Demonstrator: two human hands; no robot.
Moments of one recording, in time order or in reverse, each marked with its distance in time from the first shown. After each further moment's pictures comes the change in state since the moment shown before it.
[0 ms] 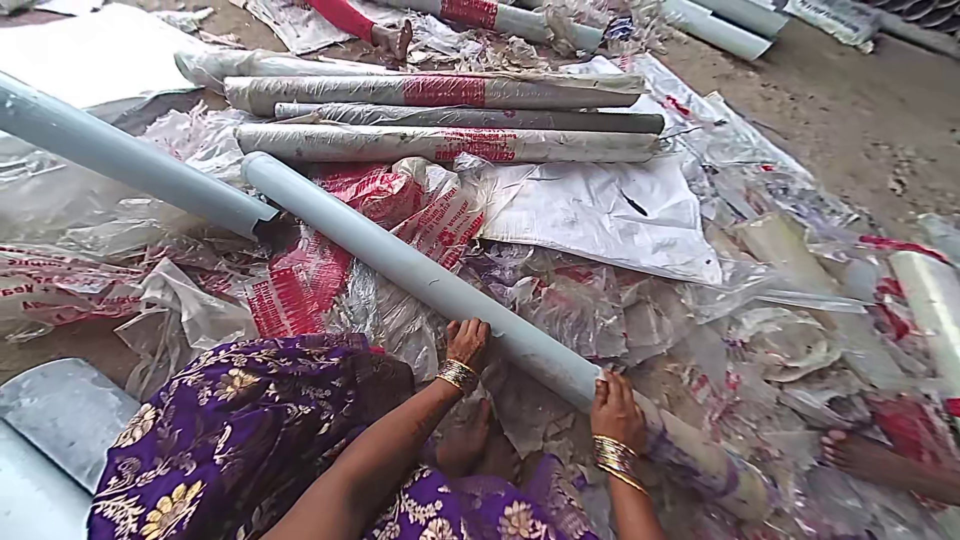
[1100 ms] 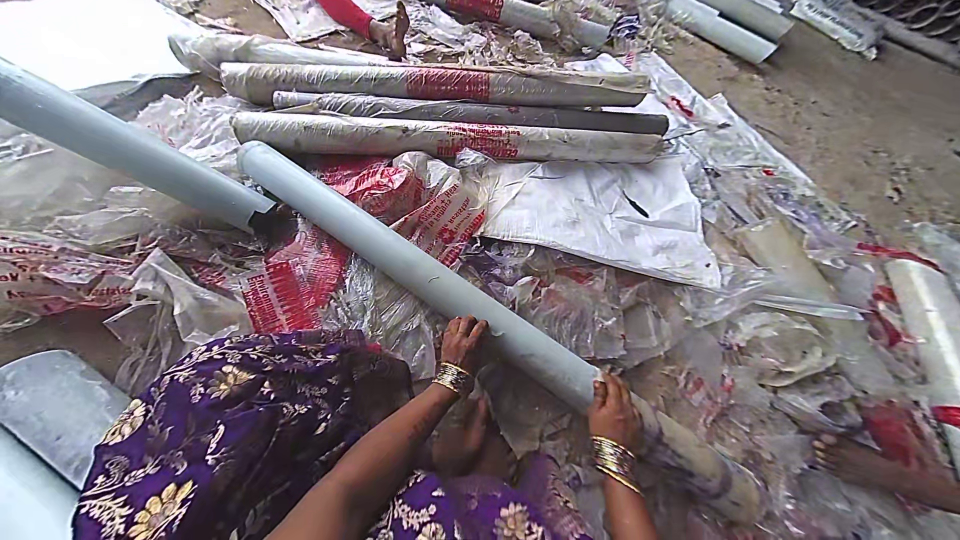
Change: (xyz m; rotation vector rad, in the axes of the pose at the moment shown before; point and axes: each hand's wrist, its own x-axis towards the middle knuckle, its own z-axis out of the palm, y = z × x) left_hand -0.009 -0.015 0.011 -0.327 0.065 -0.057; right_hand 0.003 0.003 0.000 0.025 -0.028 0.001
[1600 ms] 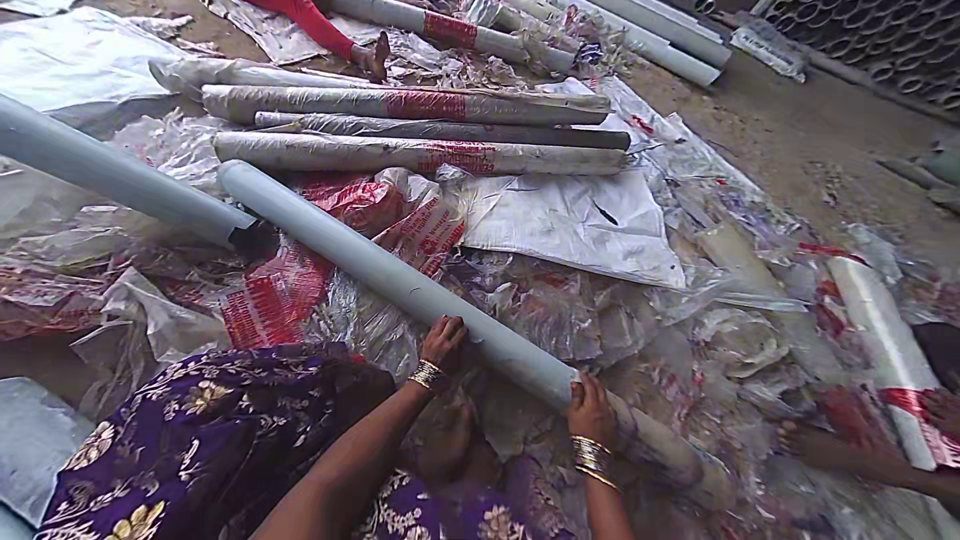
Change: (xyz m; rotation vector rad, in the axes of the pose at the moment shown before) left_hand 0.008 -0.020 -0.001 -0.006 0.012 0.243; right_hand -0.004 0.001 0.000 0.042 0.007 0.011
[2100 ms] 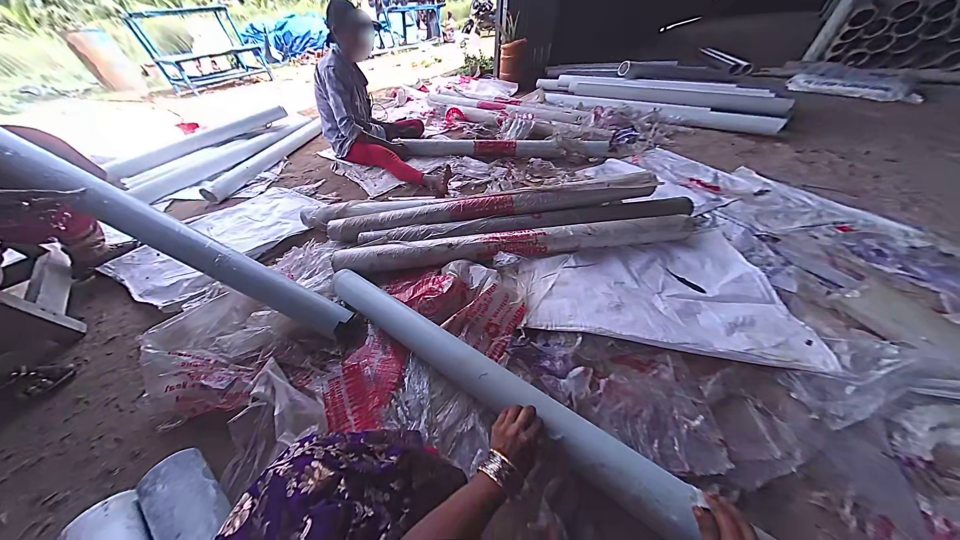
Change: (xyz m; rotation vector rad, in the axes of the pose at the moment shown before) left_hand 0.016 0.003 -0.020 0.187 -0.139 0.090; right_hand 0.005 0.013 0.007 0.049 -0.025 -0.002
